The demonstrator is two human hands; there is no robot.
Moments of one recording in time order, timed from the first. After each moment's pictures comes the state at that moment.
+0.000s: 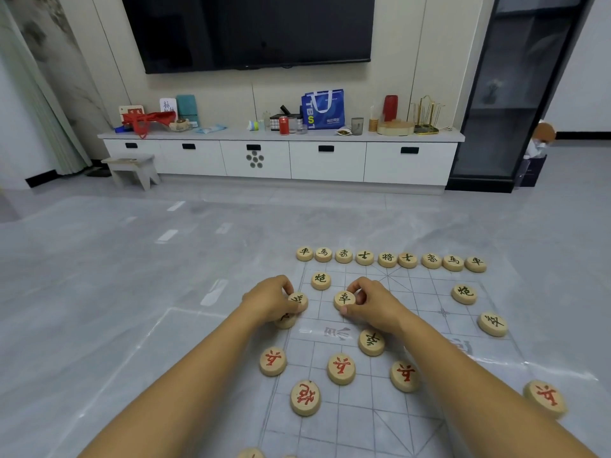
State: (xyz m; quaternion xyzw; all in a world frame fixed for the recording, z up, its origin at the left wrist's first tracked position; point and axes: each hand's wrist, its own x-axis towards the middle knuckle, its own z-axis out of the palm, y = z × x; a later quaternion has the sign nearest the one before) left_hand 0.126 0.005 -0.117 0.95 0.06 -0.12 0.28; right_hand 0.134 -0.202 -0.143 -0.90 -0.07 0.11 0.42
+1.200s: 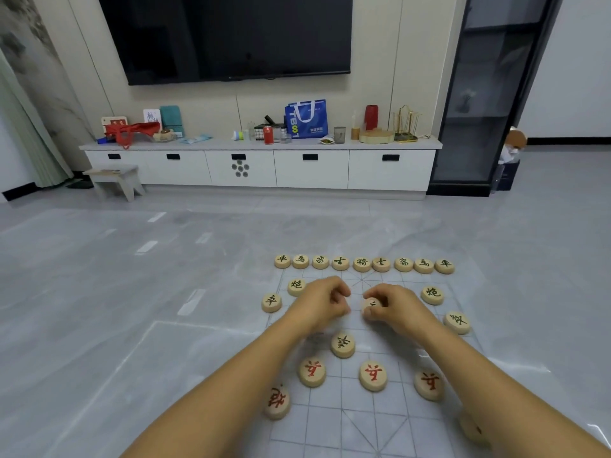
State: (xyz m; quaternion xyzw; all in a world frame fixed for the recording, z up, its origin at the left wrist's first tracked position) left_hand 0.108 -0.099 -0.105 0.90 -0.12 -0.07 0.42; right_hand 0.103 -0.268 -0.116 -0.93 -0.04 0.04 0.37
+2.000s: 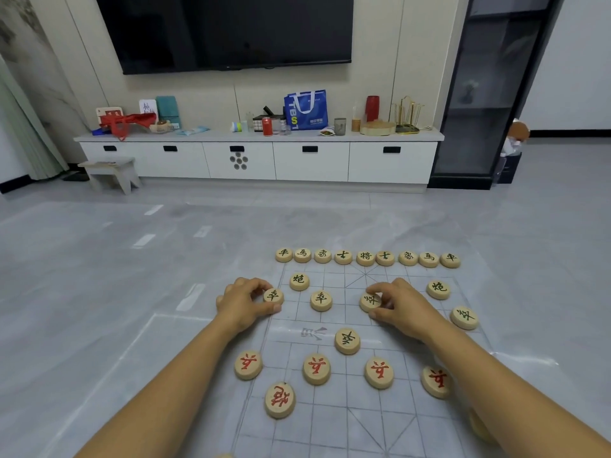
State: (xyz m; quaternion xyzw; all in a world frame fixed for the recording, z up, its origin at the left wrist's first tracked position) left_hand 0.130 0.015 -0.148 0.96 0.04 0.02 0.29; right_hand 0.109 -0.271 -0.129 -0.95 -0.06 0.04 0.29
